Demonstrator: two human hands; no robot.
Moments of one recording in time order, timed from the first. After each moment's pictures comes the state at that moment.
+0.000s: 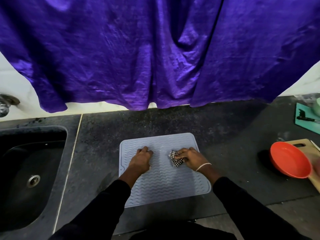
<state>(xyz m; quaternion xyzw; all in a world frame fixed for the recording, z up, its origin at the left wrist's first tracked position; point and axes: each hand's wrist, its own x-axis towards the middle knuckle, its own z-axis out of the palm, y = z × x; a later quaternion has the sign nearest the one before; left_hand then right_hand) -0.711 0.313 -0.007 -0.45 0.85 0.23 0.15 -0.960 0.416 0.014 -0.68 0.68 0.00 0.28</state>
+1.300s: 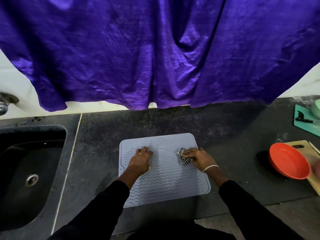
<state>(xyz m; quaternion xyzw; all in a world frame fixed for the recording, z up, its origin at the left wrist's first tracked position) -0.704 0.314 -0.012 -0.45 0.85 0.23 0.14 -0.984 0.429 0.013 -0.66 0.71 0.00 0.24</state>
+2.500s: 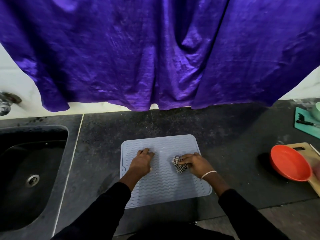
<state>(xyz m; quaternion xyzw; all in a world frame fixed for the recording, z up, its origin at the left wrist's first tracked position) -0.702 0.316 -0.013 -0.46 0.84 0.24 0.15 -0.958 0.436 0.012 -0.68 0.69 0.00 0.25</state>
